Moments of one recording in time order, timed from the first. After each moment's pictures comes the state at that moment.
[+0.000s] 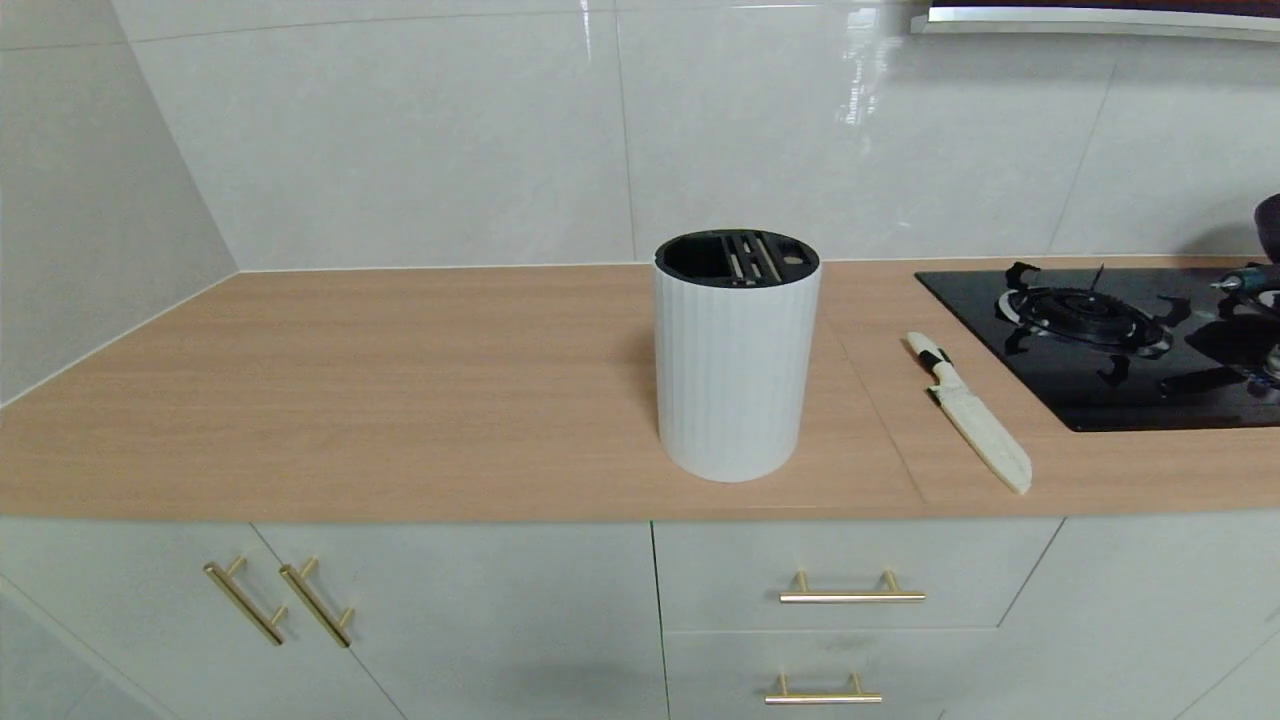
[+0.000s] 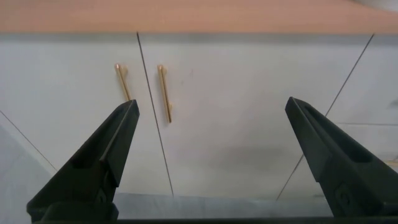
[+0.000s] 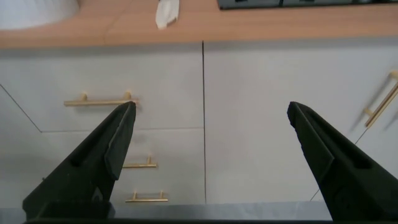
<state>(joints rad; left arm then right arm) 0.00 0.00 0.00 0.00 0.03 -0.01 0.00 0.00 0.00 -0.01 -0.03 0.01</state>
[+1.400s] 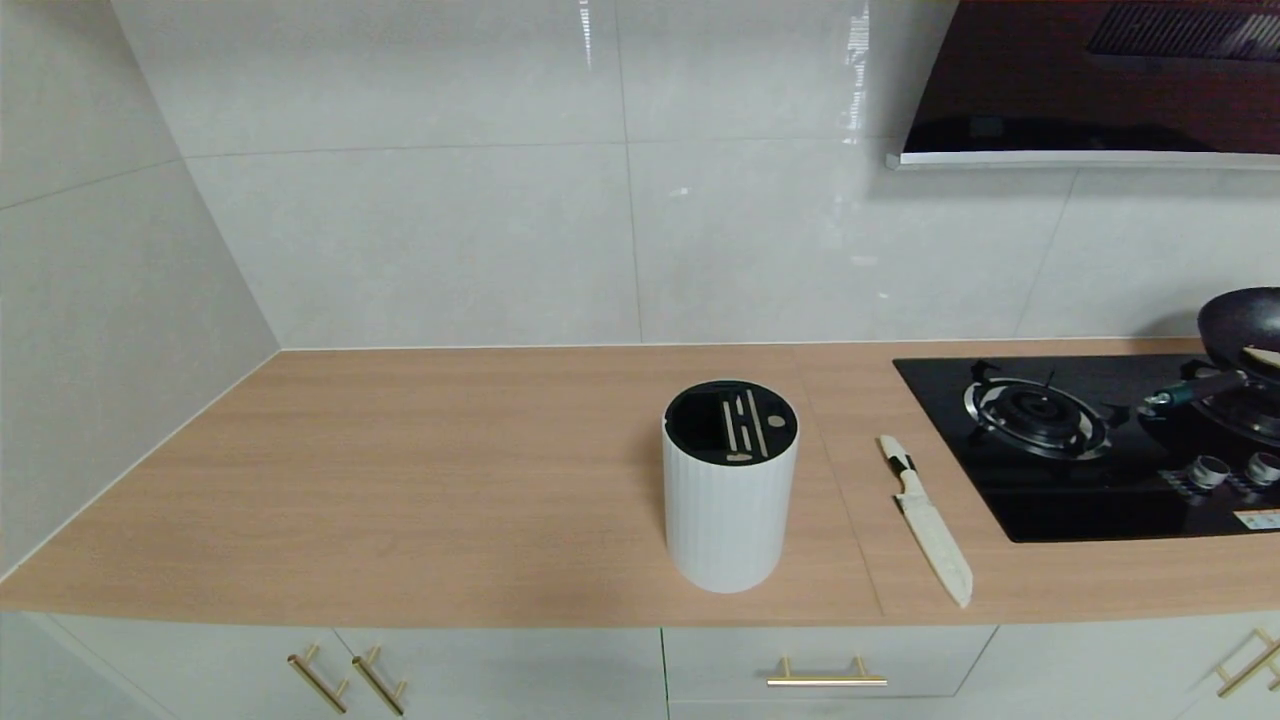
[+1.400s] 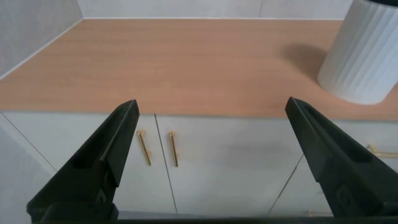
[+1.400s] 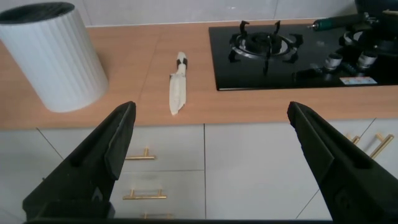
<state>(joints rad) 0.00 0.00 0.00 0.00 0.03 -0.01 0.00 0.00 0.00 -0.01 -0.03 0.01</state>
